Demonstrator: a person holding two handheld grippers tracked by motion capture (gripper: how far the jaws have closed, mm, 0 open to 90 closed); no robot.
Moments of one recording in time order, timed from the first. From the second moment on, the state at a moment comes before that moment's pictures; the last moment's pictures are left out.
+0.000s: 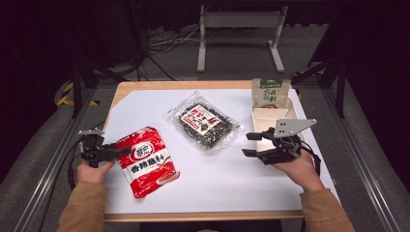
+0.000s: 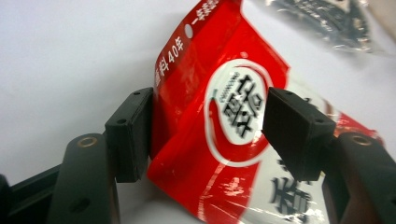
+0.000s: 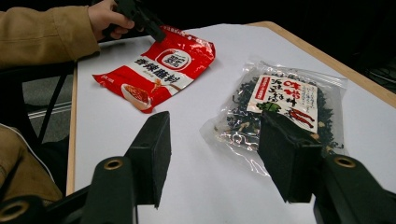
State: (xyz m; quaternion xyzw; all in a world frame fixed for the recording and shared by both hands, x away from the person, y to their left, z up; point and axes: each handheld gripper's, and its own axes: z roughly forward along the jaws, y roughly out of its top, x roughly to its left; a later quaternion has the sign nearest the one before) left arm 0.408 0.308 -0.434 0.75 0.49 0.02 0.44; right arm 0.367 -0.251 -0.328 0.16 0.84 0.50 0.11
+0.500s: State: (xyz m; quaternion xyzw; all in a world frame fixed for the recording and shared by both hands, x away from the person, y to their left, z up) left arm 0.408 0.302 -0.441 0.77 0.49 0.01 0.42; right arm 0.367 -0.245 -0.331 0.15 0.85 0.50 0.11
